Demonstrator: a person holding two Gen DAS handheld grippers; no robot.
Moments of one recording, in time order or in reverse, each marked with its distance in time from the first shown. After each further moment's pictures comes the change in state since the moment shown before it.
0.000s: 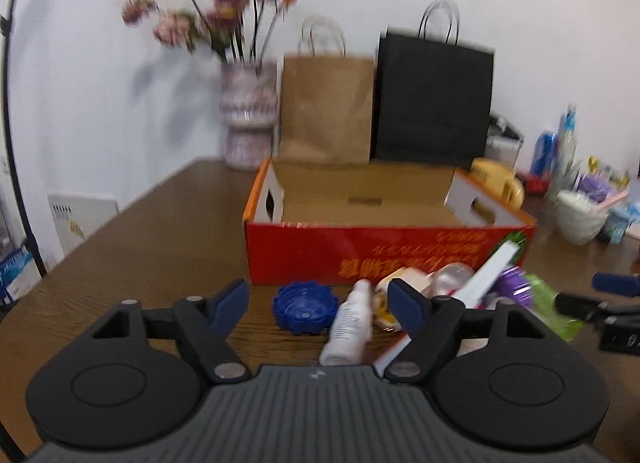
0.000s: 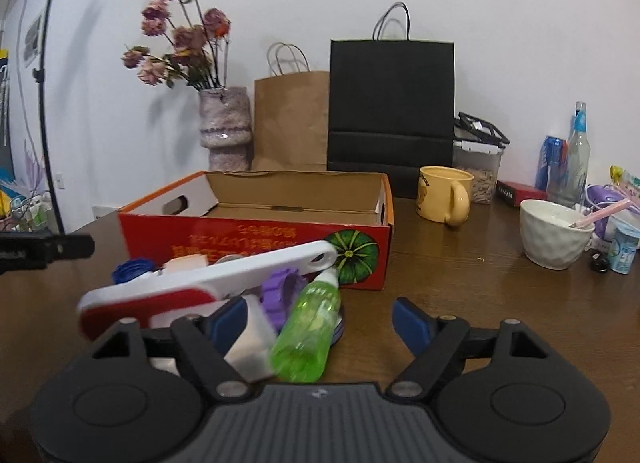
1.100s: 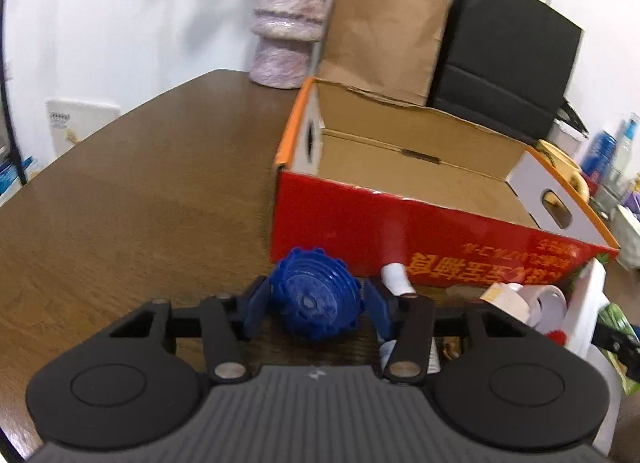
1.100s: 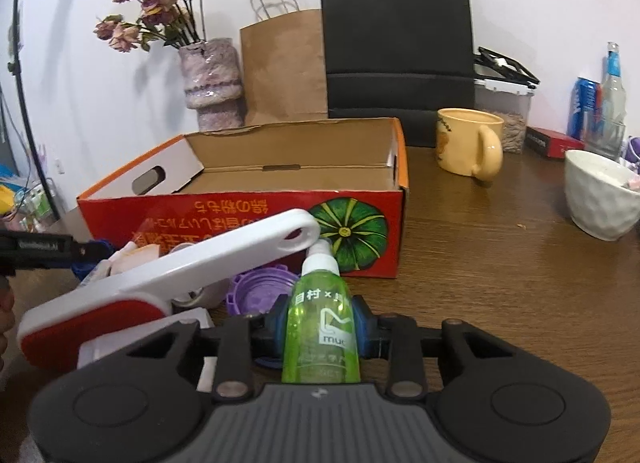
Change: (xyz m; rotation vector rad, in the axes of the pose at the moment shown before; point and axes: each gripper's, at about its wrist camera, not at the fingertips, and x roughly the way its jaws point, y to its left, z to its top) left arm 0.098 0.041 0.009 -0.187 0.201 0.021; right arm 0.071 -0.018 0.005 0.040 0.136 0.039
